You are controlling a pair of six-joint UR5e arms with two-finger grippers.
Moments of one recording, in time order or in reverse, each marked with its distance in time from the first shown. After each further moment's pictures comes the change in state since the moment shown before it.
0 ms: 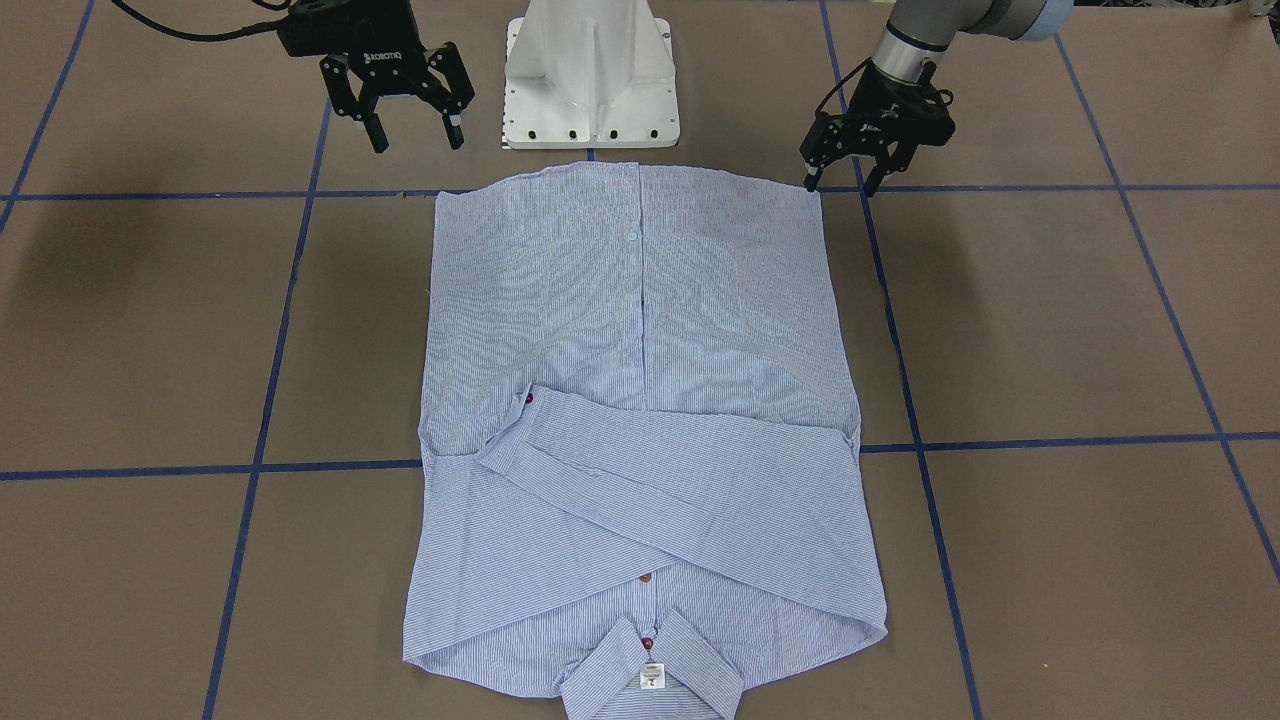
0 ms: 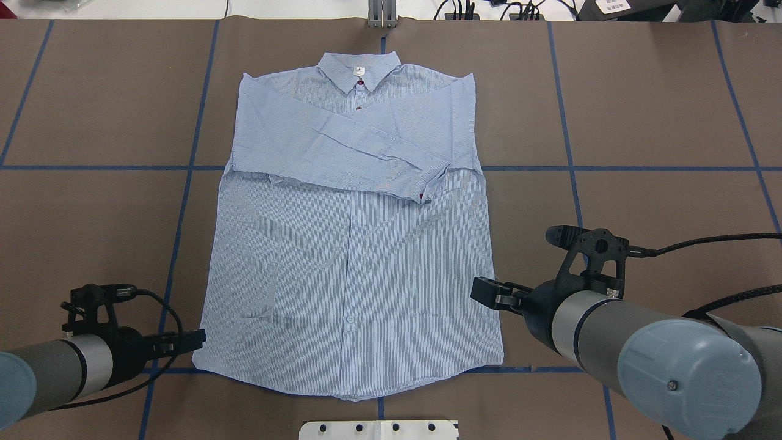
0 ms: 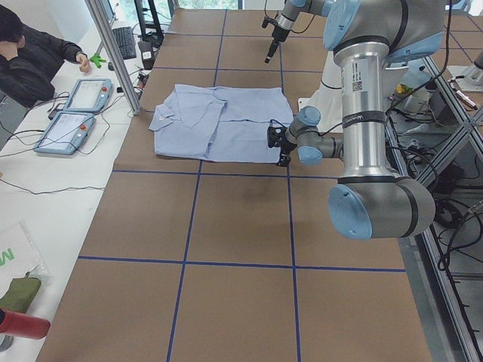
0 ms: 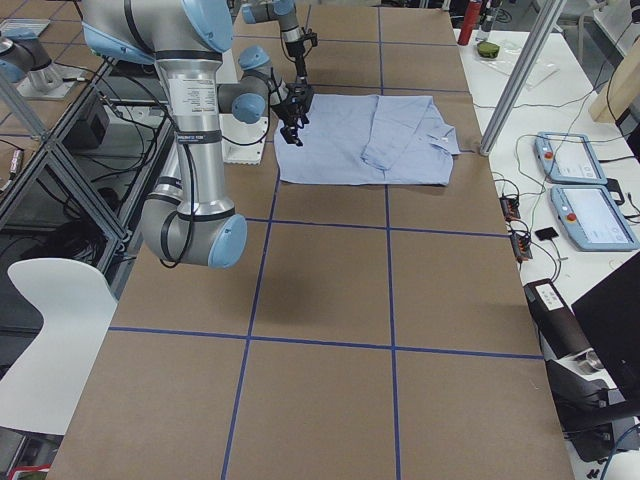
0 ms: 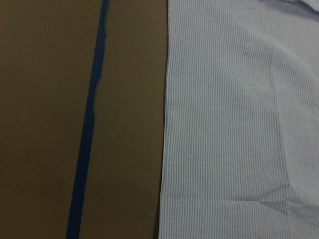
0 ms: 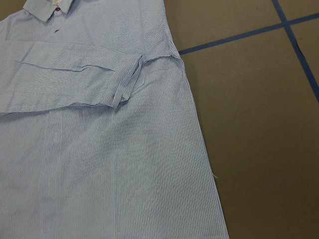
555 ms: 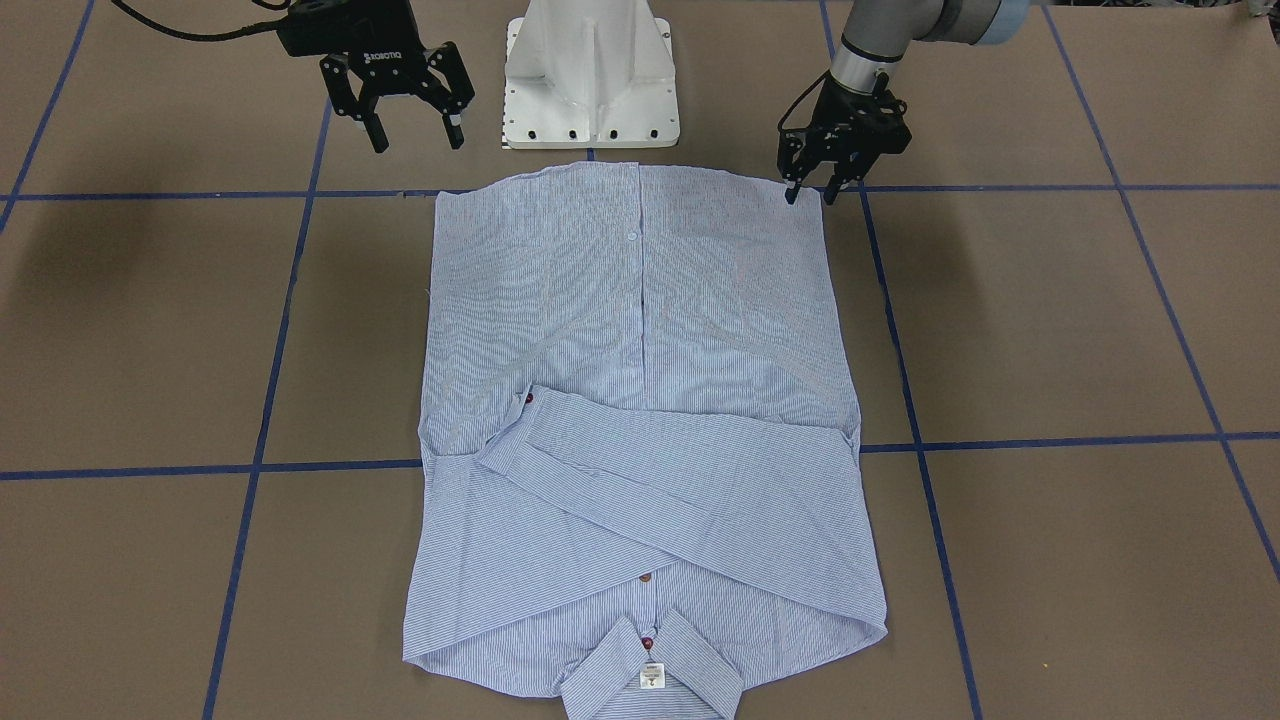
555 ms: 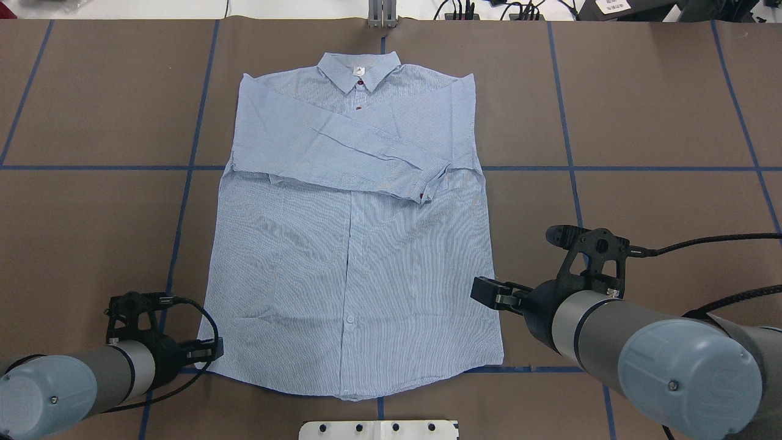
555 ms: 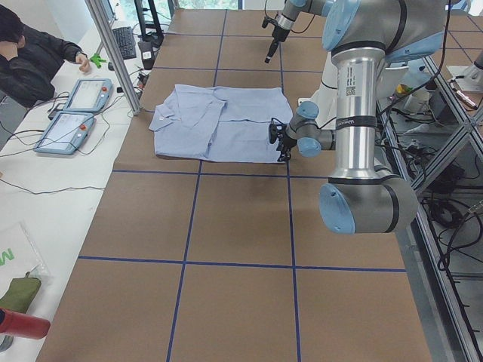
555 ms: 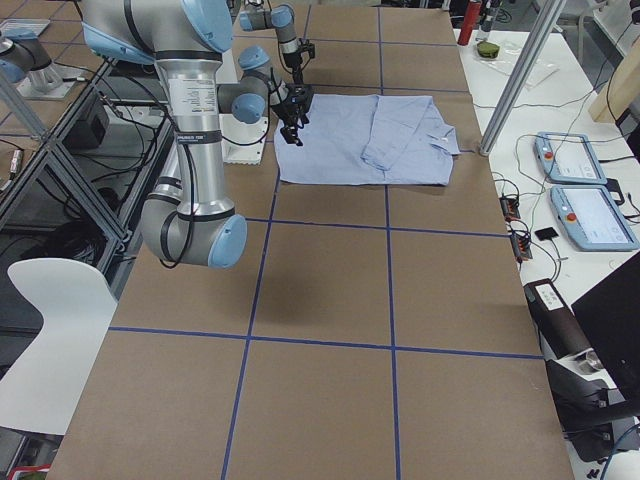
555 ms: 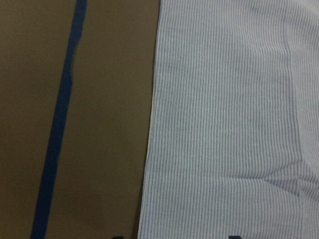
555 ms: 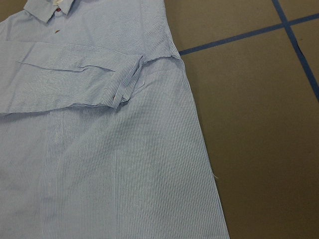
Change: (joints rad) left arm 0.024 -0.108 0.025 0.150 0.000 -0.006; right arm 0.000 0.000 0.000 0.002 -0.001 0.000
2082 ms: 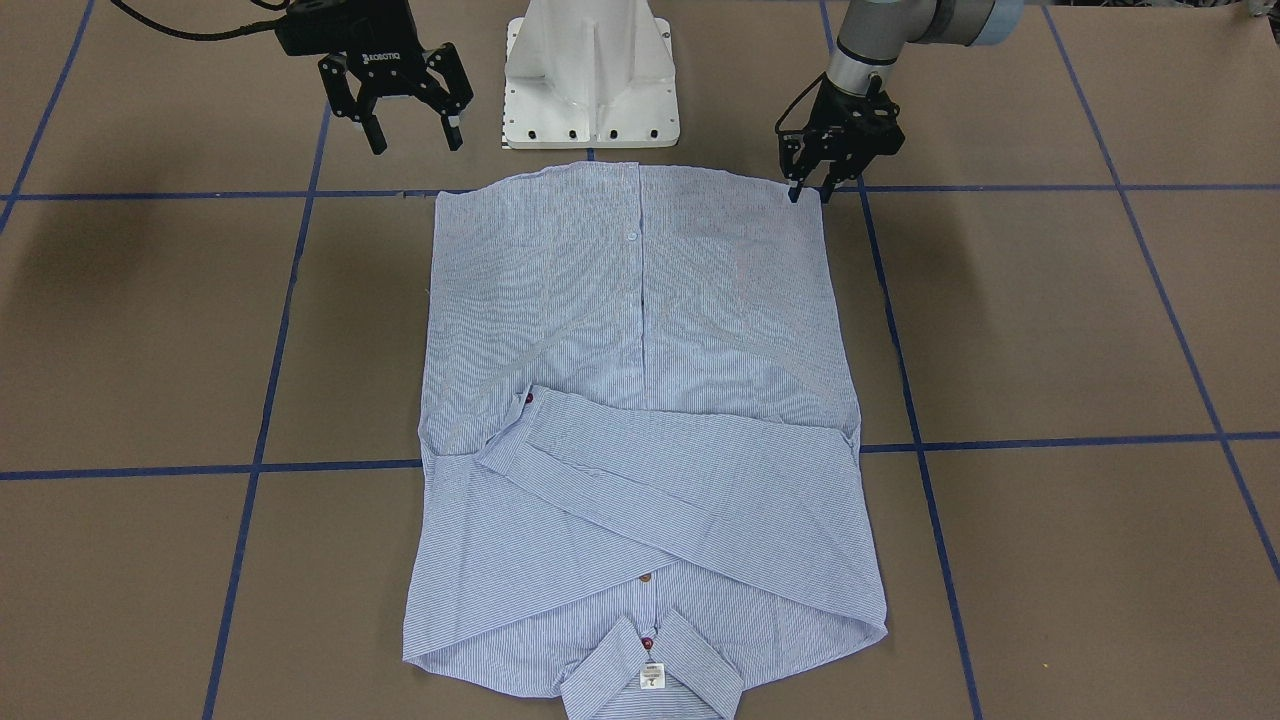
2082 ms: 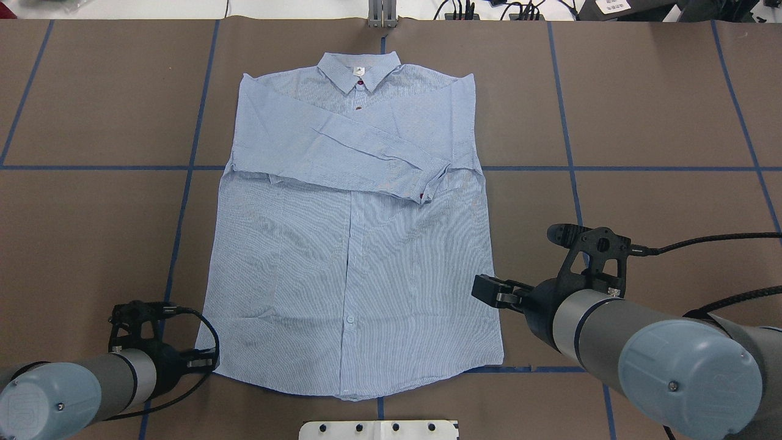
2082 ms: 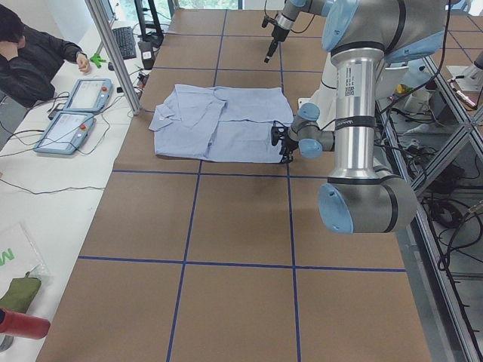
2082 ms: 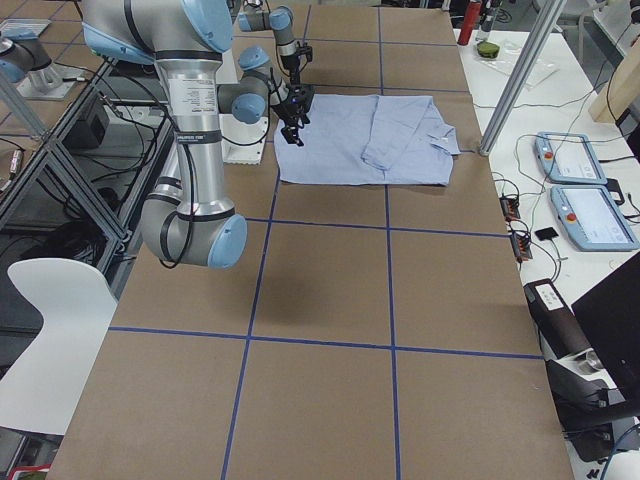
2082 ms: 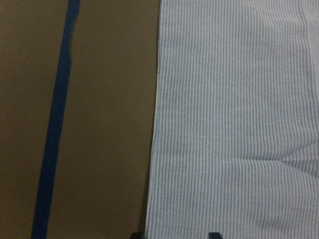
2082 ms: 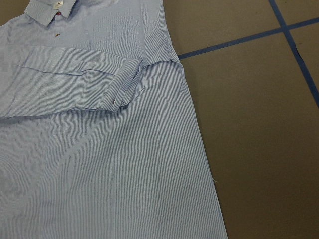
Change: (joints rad) left arm 0.023 0.006 0.008 0.008 -0.008 0.010; right arm 0.000 -0.002 0.000 0.000 -0.011 0.000
